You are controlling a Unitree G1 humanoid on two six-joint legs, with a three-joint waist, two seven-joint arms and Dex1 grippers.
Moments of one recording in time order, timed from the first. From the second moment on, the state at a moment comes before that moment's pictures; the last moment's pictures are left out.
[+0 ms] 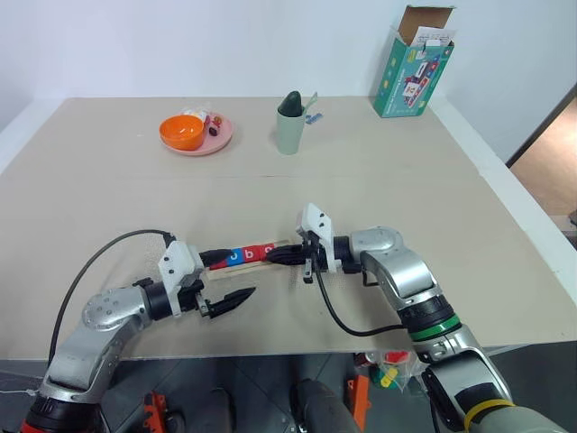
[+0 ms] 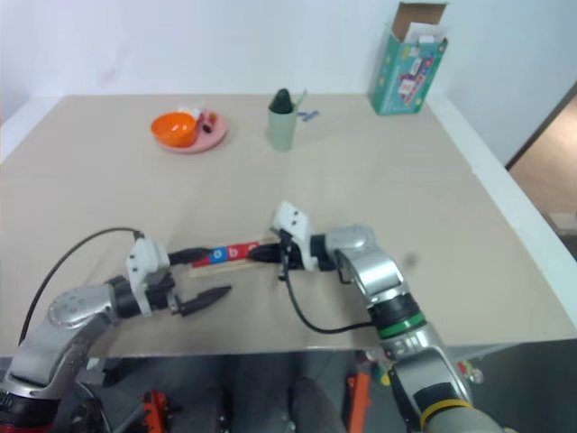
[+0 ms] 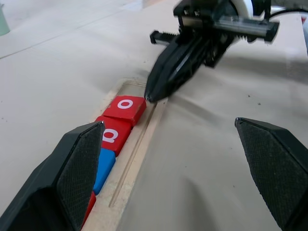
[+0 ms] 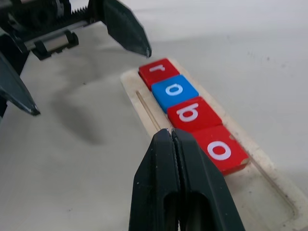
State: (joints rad) left arm -0.05 0.57 0.01 -0.34 -0.47 0.31 -0.86; right arm -0.66 -0.34 0.28 0.15 0.16 0.45 1.11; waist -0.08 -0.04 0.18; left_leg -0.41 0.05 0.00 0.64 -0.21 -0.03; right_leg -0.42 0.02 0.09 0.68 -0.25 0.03
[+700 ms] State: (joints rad) left arm -0.04 0.57 0.01 -0.35 -0.47 0.31 -0.85; right arm -0.71 -0.33 0.30 0.29 0.11 0.33 1.11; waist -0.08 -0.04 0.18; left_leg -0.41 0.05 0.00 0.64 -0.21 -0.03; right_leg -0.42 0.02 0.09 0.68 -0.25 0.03
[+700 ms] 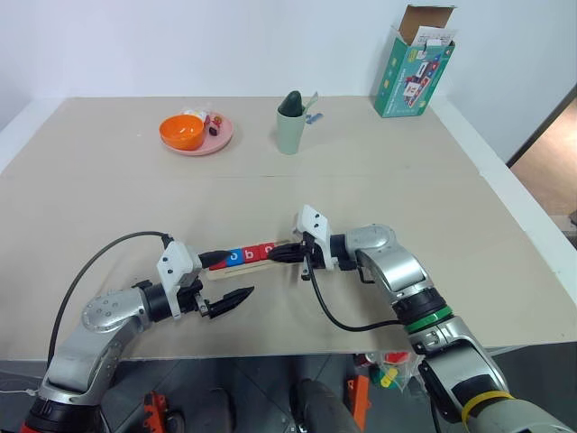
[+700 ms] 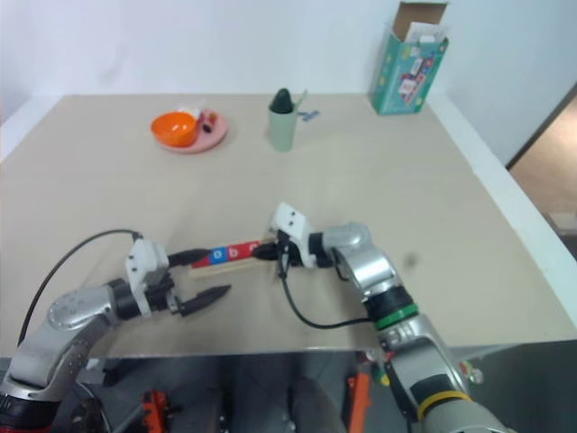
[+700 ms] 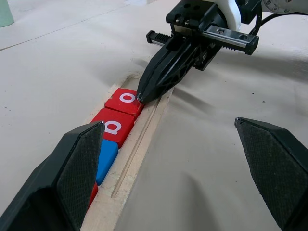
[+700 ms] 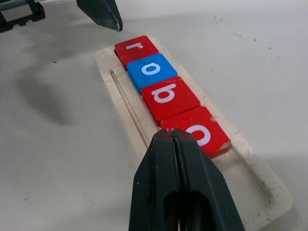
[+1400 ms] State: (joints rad) left arm -0.05 0.62 -0.01 -0.38 -0.46 0.31 -0.91; right arm -0.53 -0.49 -0.13 -0.13 0.38 0.77 0.82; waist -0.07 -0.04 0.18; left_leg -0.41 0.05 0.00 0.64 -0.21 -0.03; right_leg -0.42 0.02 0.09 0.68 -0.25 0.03
